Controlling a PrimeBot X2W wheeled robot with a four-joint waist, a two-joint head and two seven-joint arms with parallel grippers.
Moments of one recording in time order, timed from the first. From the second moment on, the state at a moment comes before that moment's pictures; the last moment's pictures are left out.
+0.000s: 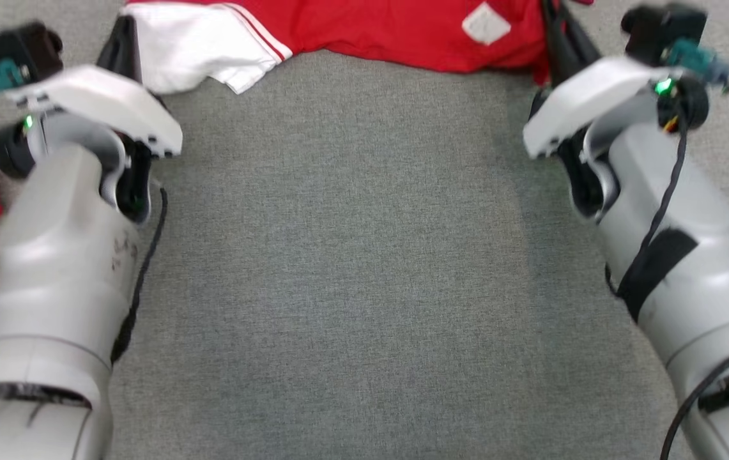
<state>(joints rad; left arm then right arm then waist) -1.14 0.10 -0.19 1.21 -0.53 -0.13 -0.25 -1.15 -0.07 0.42 1.11 0.48 0.13 -0.25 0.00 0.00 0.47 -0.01</state>
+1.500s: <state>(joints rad) 0.42 0.21 -0.11 -0.30 -0.57 0.18 0.18 0.21 -0.14 0.13 0.17 0.46 0.13 0.02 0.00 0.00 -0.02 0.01</state>
